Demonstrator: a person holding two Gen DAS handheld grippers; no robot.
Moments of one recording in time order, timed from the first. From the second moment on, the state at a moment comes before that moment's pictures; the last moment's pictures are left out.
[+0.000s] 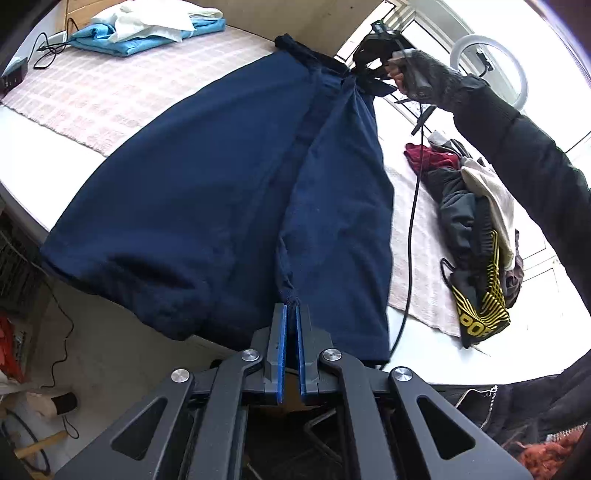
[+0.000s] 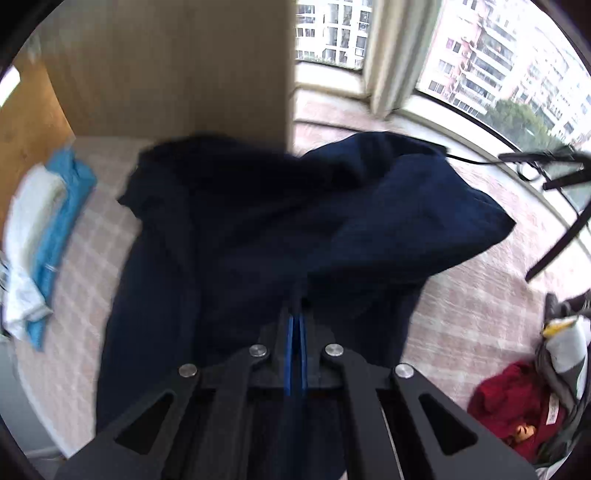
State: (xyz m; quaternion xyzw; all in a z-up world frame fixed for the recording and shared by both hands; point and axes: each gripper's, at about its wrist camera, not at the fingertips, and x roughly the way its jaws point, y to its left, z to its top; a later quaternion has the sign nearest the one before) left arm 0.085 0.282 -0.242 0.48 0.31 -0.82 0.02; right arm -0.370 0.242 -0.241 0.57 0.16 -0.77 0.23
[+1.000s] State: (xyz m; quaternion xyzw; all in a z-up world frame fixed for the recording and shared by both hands) left arm 0.085 0.269 -0.226 0.55 0.09 -0.82 -0.13; right arm 0.093 0.494 -0.261 0.52 0.09 -0.79 0.32
